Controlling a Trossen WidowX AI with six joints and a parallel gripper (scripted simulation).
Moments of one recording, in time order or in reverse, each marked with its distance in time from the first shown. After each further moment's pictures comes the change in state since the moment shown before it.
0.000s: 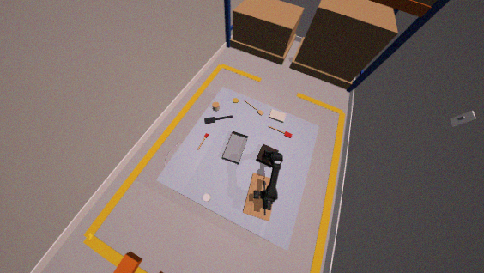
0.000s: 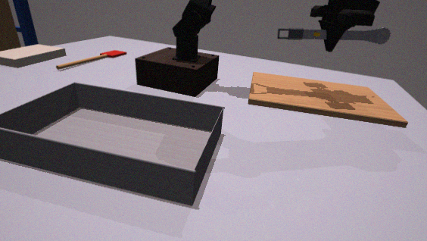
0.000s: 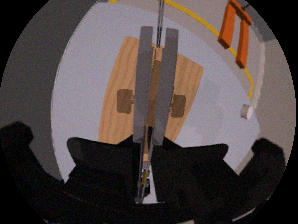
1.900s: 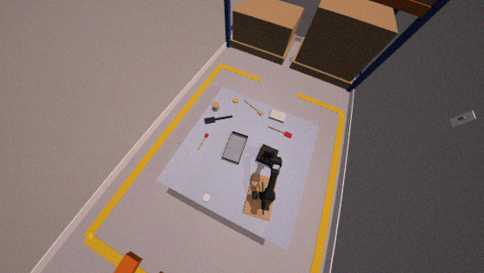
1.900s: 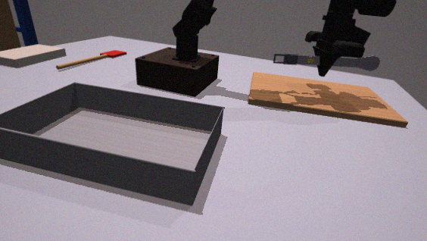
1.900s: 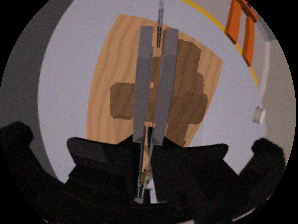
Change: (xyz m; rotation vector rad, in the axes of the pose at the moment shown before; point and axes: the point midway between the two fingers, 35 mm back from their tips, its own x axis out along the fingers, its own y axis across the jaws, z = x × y) arm 0.065 0.000 -0.001 -0.005 0.039 -0.003
